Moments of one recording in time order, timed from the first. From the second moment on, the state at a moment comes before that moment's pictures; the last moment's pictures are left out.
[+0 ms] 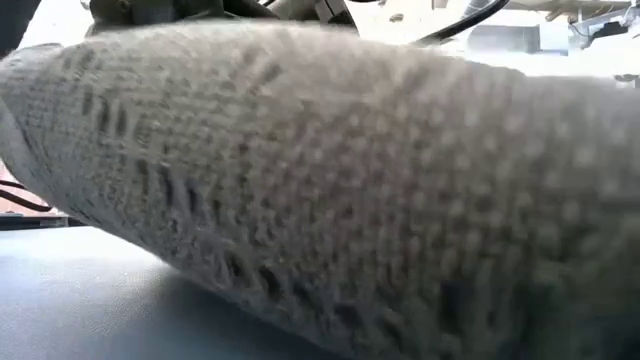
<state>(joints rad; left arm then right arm) -0.26 2.06 1.23 -0.21 1.05 -0.47 0.86 2.10 1.48 -0.41 0.38 1.33</state>
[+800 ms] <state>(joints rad) -0.14 1.89 1.22 -0.66 0.94 -0.10 0.80 2.10 1.29 -0.16 0.29 1.44</state>
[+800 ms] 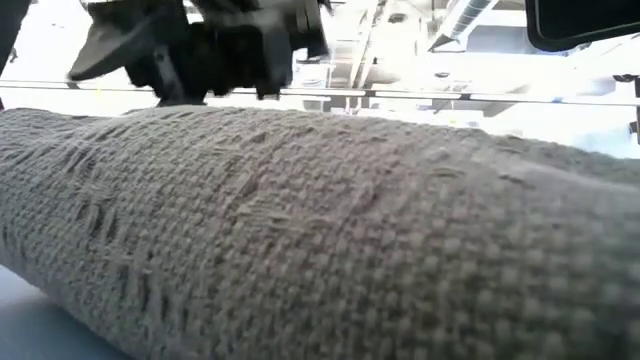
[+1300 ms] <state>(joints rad) -0.46 1.88 1.18 0.08 0.24 0.00 0.79 2.10 1.29 -0.15 0.29 1.43</state>
